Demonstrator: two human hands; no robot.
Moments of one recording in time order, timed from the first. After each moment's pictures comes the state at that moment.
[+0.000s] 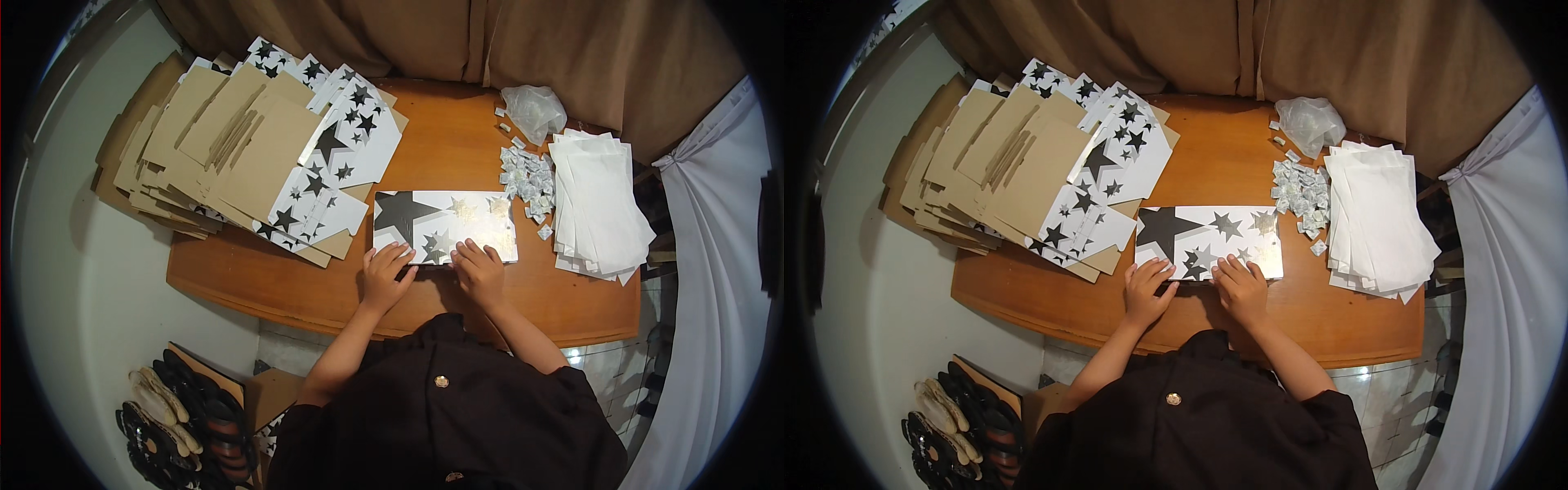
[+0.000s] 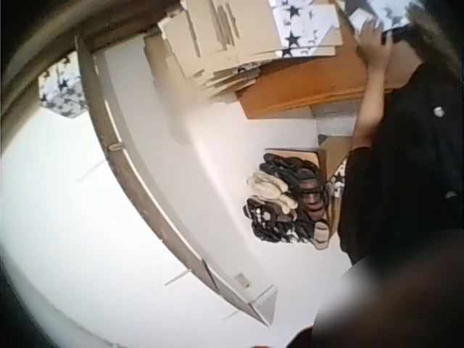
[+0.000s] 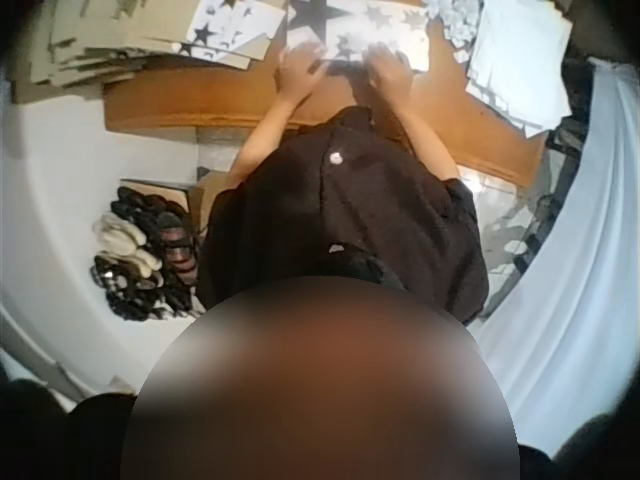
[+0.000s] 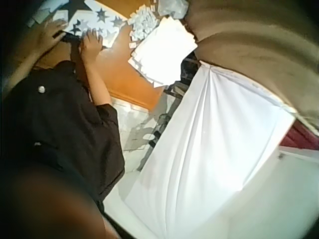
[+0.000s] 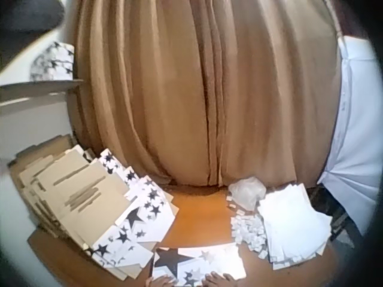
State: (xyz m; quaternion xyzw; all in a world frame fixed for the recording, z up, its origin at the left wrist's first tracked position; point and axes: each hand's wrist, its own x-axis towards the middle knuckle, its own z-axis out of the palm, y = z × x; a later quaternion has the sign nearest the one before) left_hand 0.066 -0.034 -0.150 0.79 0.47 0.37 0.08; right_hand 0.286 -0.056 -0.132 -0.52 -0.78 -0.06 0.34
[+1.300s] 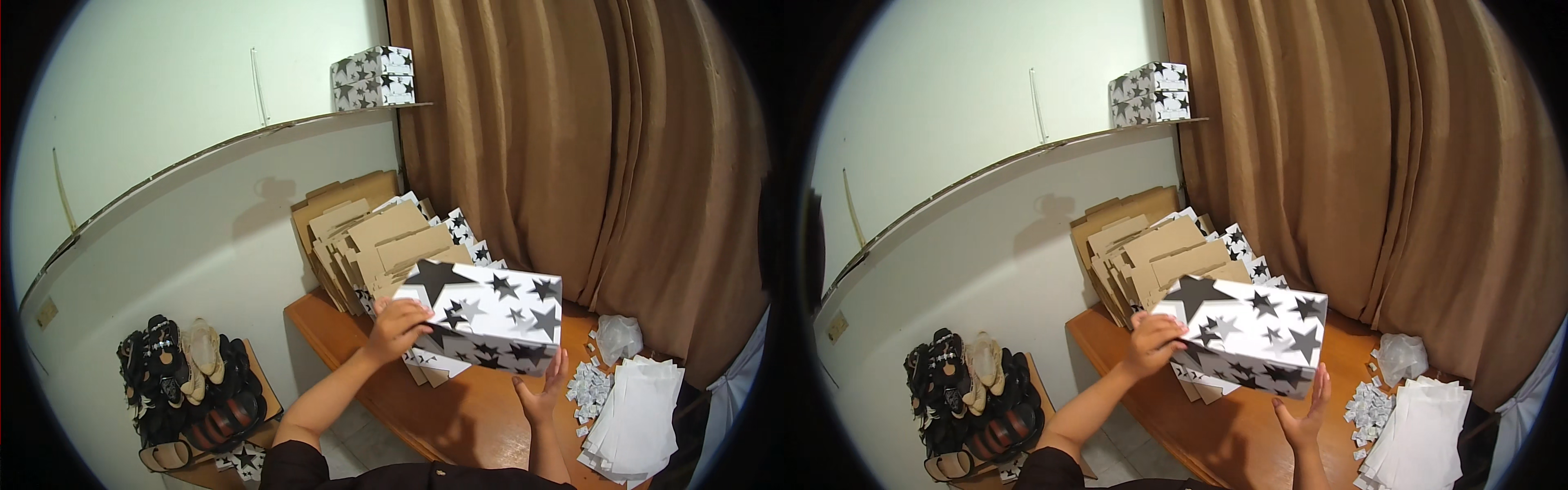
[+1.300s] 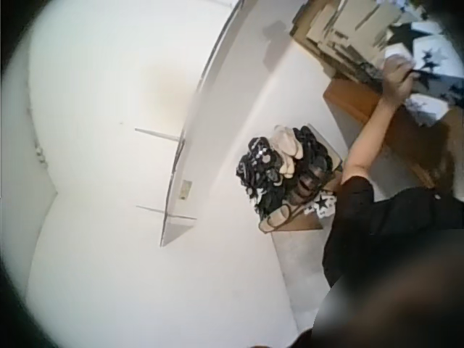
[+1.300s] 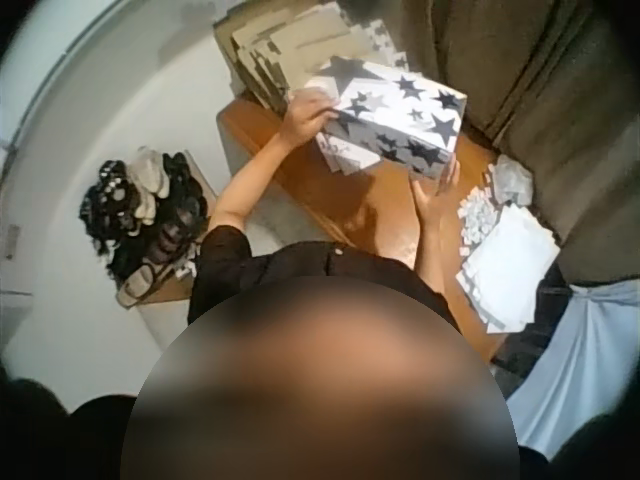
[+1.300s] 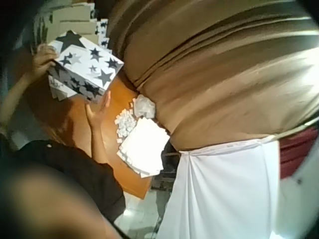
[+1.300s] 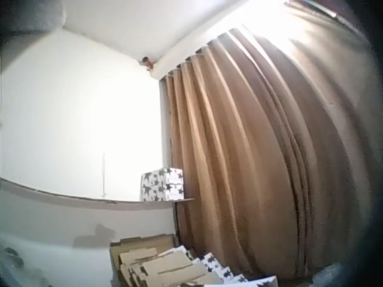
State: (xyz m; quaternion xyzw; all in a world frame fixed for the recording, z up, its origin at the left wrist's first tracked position) left_hand -0.060 -0.053 0.125 0.74 0.42 0.50 -0.18; right_hand 0.253 -0.021 0.035 -0.31 -0.66 0.28 0.63
